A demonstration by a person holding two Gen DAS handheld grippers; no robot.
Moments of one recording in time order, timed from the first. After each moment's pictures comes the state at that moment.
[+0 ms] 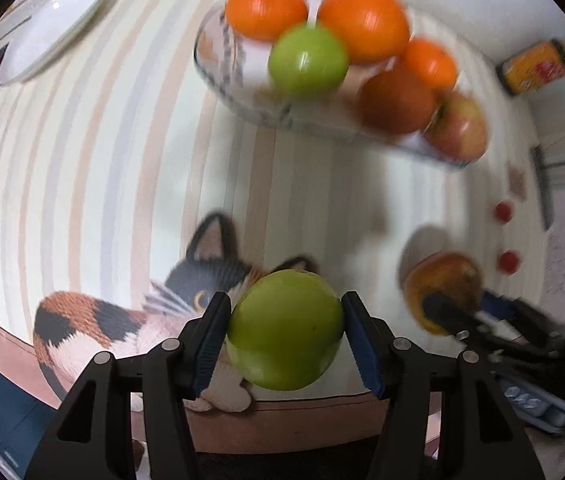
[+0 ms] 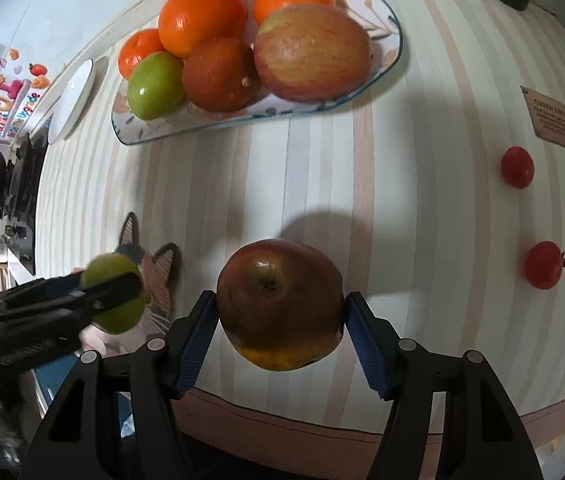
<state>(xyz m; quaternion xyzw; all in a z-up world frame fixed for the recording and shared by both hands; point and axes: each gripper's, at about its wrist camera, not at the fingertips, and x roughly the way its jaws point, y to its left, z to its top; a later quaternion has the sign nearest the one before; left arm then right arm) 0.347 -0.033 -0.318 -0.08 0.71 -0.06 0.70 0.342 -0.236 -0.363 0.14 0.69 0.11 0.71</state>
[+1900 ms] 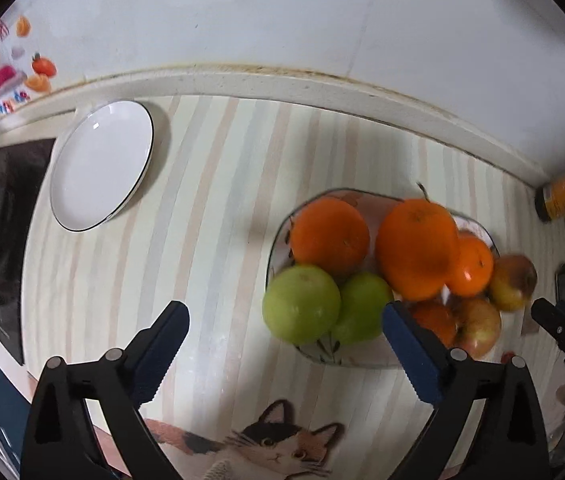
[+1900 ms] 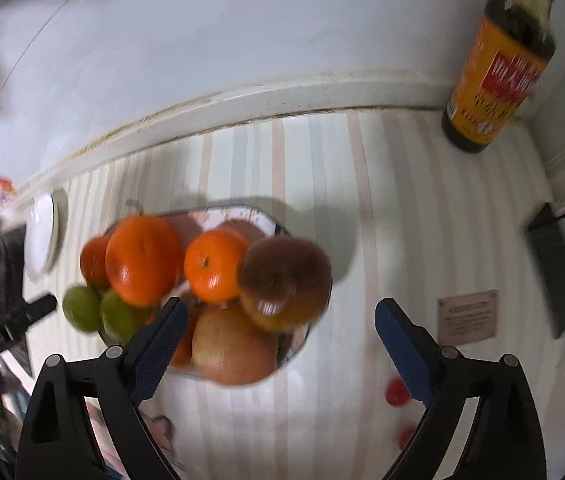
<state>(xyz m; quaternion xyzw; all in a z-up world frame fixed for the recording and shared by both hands) 0.469 -0.010 -0.271 -0.04 0.64 0.03 0.77 0.485 -0.289 -0.287 0.09 0.63 0.02 0.77</state>
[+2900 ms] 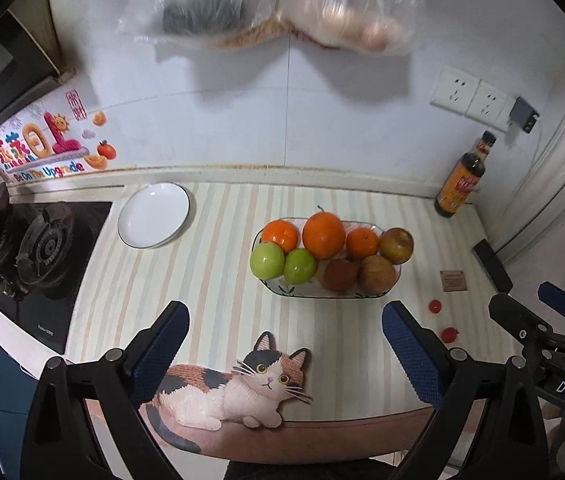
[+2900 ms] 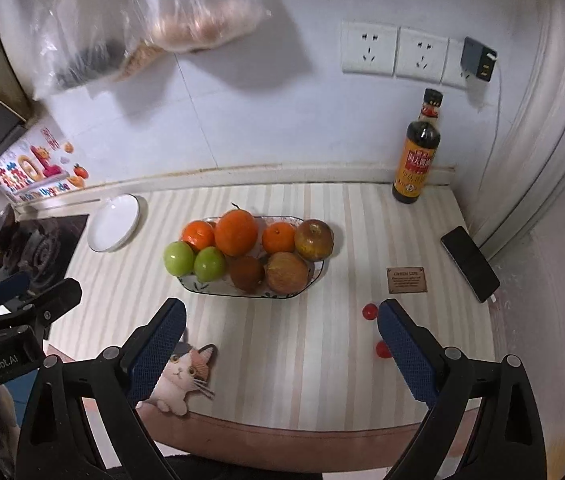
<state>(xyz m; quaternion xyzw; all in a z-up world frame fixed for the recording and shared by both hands) 0.289 -0.043 -0.096 0.00 0.48 -0.02 0.88 0.286 -0.253 -0.088 0.06 0.48 0.02 0.87</state>
